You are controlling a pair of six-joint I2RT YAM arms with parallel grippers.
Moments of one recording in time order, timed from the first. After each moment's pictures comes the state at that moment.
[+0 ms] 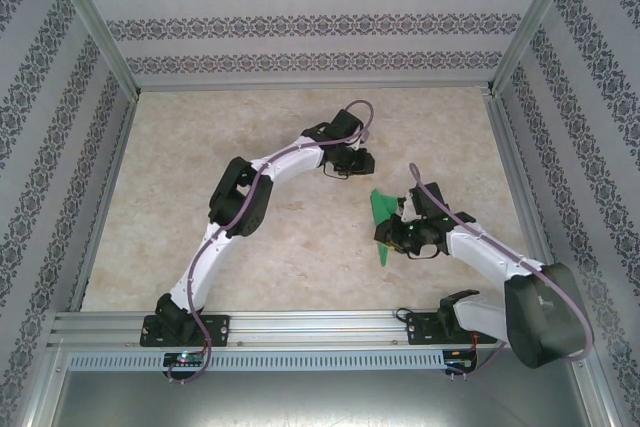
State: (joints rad) left arm -0.63 2.44 2.05 -0.55 0.39 -0.58; right arm 0.27 1.17 0.51 -0.43 -0.53 0.70
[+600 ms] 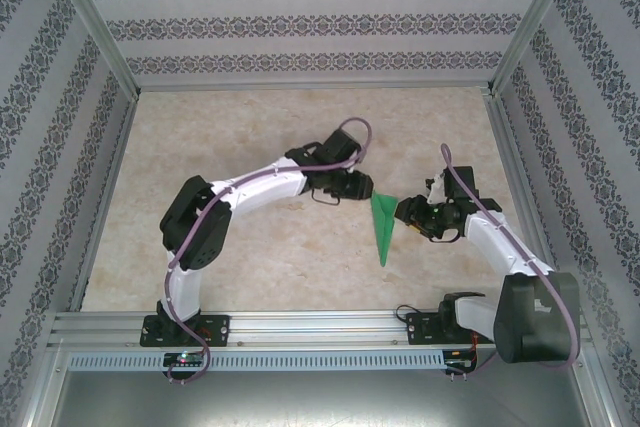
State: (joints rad) left arm -0.80 1.98 1.54 -0.51 0.25 -0.63; right arm -0.01 1.20 0.62 -0.56 -0.56 0.51
